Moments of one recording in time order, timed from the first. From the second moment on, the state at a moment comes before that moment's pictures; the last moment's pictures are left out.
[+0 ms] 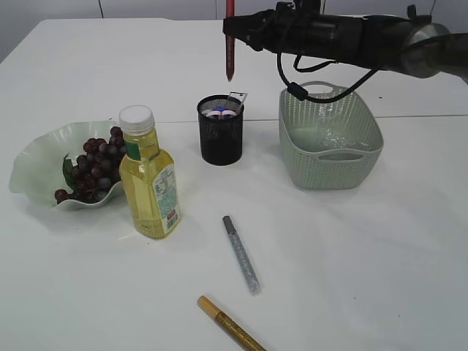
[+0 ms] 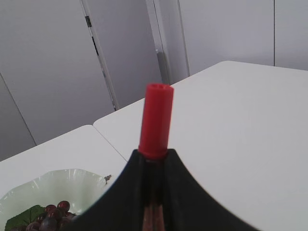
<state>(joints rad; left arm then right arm) -0.13 0.80 -0.71 -0.03 1.04 -0.14 0.15 2.45 -2.11 1.76 0.87 -1.76</state>
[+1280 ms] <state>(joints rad) -0.13 0.80 -0.71 -0.05 1.05 -0.14 0.16 2.62 -2.21 1.77 0.92 -1.79</state>
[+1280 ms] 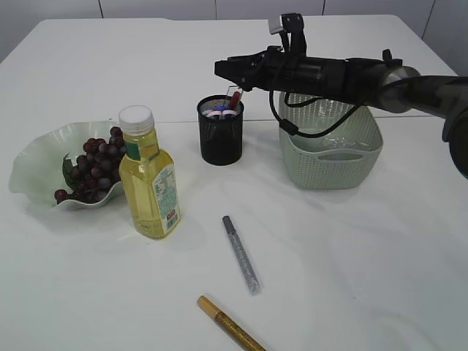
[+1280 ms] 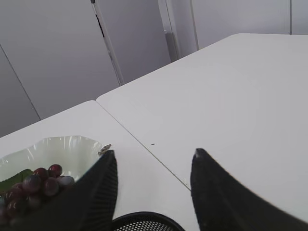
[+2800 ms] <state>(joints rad) -0.13 0.80 -0.71 -0.05 1.10 -0.14 0.54 2.03 -1.83 0.21 1.23 -0.11</state>
